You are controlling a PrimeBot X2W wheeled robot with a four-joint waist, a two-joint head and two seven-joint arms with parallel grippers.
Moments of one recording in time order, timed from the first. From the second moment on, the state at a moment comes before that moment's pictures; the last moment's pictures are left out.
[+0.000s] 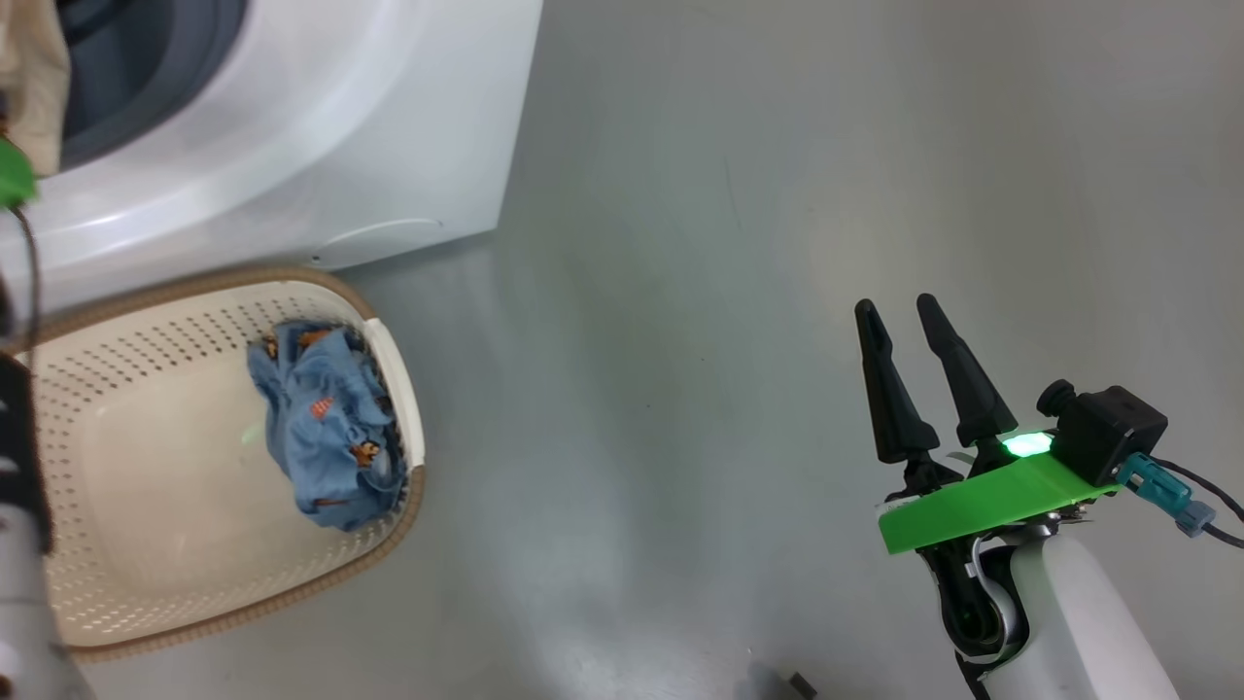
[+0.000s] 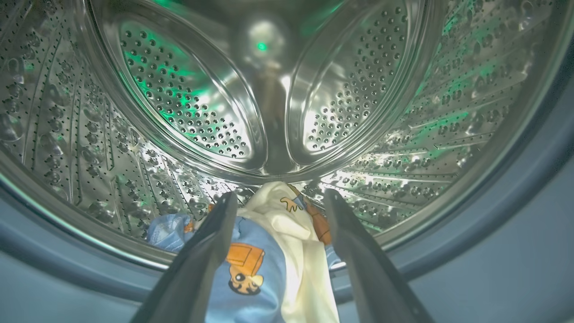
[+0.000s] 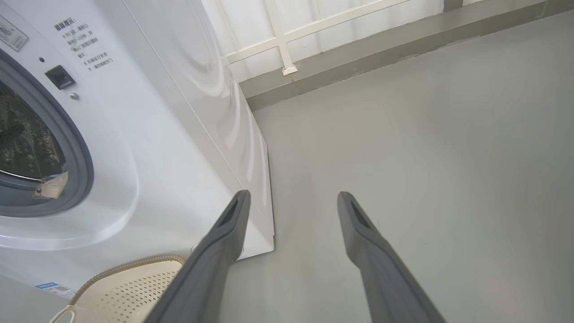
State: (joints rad) left arm -1.07 0.24 0.17 0.81 -0.15 -0.13 -0.26; right arm -0.33 -0.05 0.12 0.22 0.50 0.13 -0.26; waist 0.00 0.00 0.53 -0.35
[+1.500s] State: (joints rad) left arm -0.16 0.04 0.24 0.21 -0.16 -0.13 -0.26; right arm -0.28 -0.14 0.06 0.22 0.48 0.13 -0.26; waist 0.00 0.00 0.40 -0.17
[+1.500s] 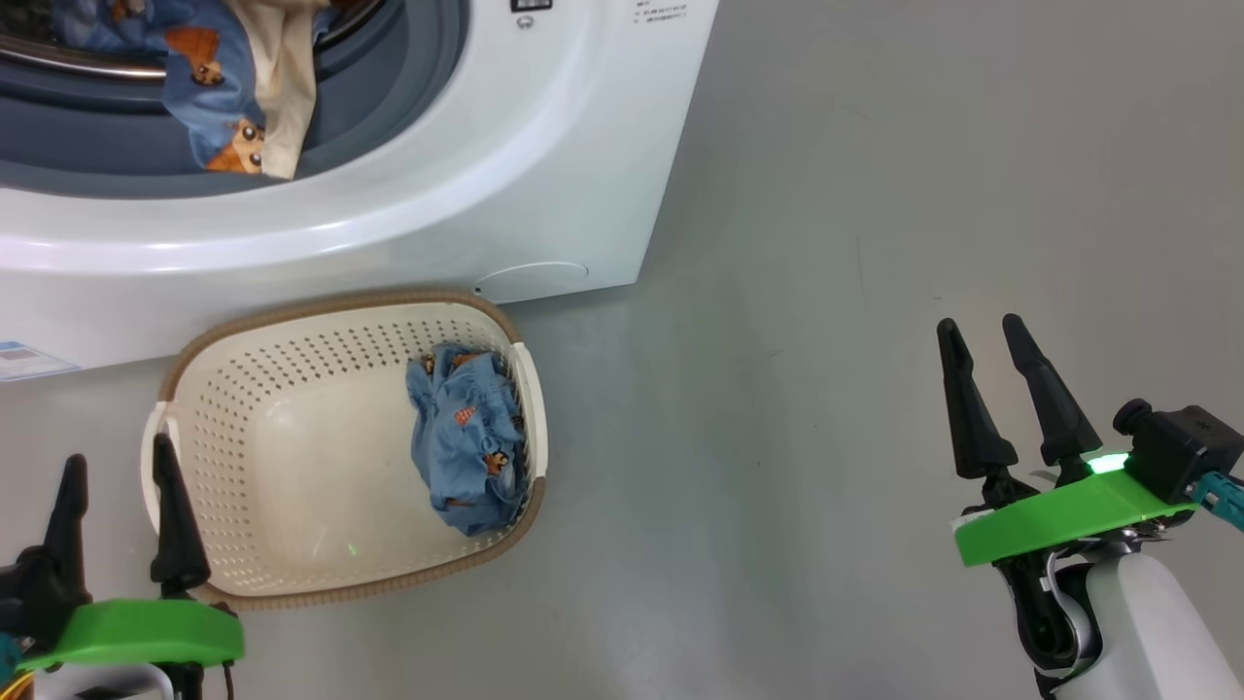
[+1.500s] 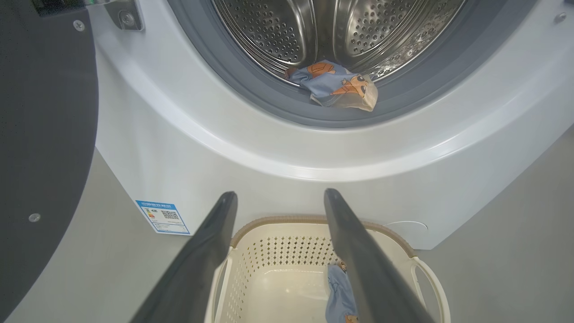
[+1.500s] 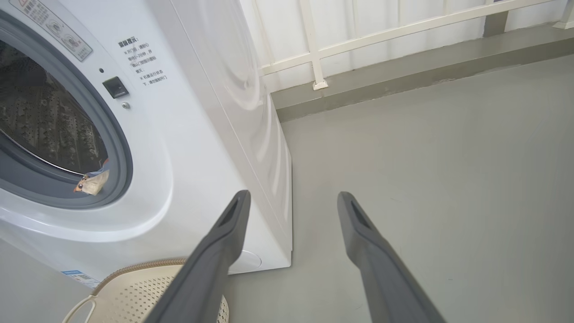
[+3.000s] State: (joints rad) left arm -0.91 0.18 -0.15 0.72 -0.15 -0.13 -0.06; right arm -0.29 -0.13 0.06 0.20 0.48 0.13 -0.26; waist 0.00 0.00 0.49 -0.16
